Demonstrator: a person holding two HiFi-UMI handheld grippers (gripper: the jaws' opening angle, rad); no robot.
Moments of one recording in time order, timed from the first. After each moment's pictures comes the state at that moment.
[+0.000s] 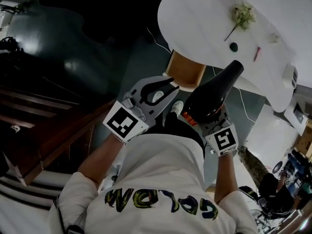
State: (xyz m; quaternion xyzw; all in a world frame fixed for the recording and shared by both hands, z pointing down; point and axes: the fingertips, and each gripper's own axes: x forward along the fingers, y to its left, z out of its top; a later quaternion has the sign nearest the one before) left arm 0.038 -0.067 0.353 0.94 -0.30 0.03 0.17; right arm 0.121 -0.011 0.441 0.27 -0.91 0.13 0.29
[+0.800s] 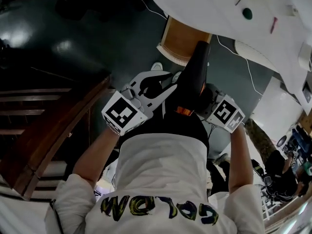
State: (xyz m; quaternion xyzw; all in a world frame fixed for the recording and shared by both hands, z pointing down) left arm -0.012 0.012 0.390 0.93 -0.23 0.10 0.27; right arm 0.038 0.096 0.471 0.02 -0.89 0.27 0.36
